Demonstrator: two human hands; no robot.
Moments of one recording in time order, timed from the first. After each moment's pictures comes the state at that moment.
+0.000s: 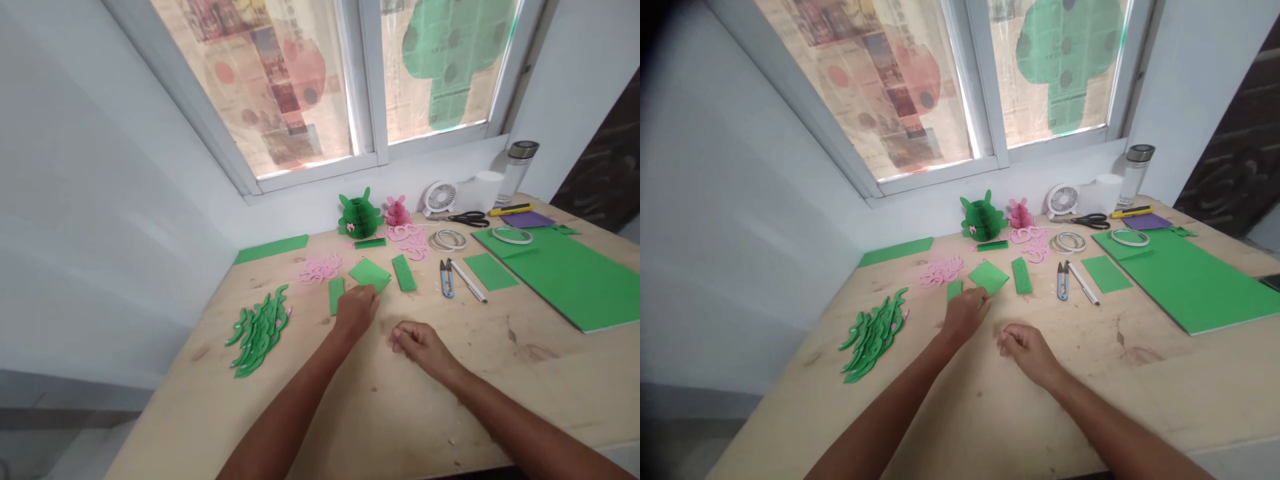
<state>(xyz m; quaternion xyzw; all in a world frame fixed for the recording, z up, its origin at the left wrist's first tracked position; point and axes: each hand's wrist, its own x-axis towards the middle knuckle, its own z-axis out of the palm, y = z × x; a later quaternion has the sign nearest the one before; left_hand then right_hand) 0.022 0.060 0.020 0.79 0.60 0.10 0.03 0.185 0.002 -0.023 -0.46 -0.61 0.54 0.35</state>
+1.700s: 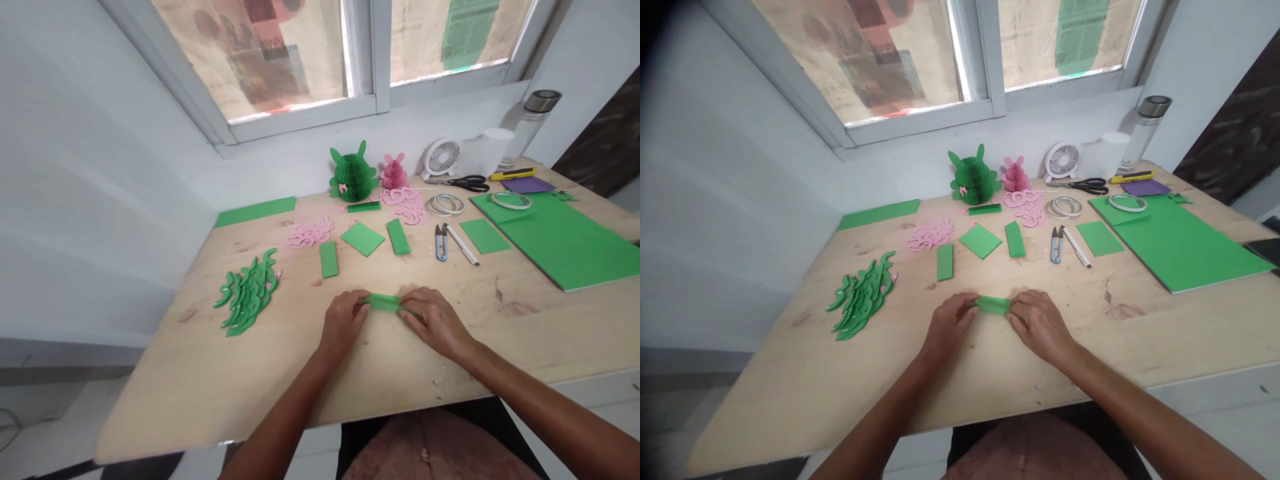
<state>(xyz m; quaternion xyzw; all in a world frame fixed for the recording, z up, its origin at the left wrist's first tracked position) 0.005 -0.023 -0.020 0.72 0.57 0.31 0.22 0.218 -0.021 -0.010 -0.45 -0.84 0.17 0.23</state>
